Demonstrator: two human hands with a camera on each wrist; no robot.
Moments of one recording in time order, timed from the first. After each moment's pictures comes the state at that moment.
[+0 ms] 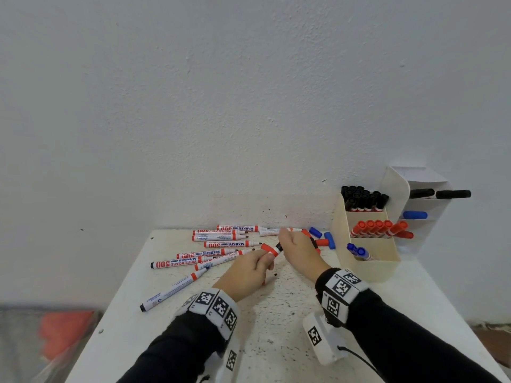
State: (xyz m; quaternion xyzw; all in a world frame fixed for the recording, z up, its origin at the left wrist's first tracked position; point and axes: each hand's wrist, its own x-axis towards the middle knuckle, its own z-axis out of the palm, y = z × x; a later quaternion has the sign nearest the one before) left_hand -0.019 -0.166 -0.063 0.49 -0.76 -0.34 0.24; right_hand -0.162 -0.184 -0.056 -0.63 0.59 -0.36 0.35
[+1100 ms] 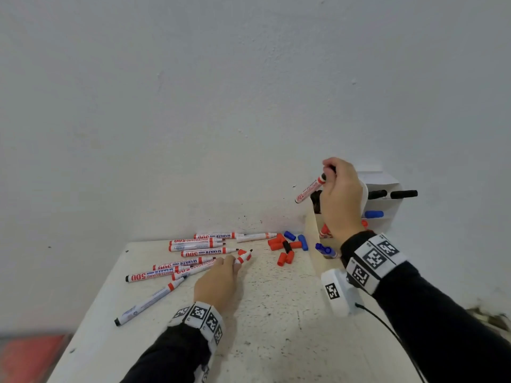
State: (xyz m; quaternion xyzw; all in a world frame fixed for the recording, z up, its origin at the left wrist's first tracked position) left_hand -0.023 -0.165 -0.081 0.62 -0.76 -0.15 0.11; right_hand -0.242 -0.174 0.042 -0.56 0.57 -0.59 -0.06
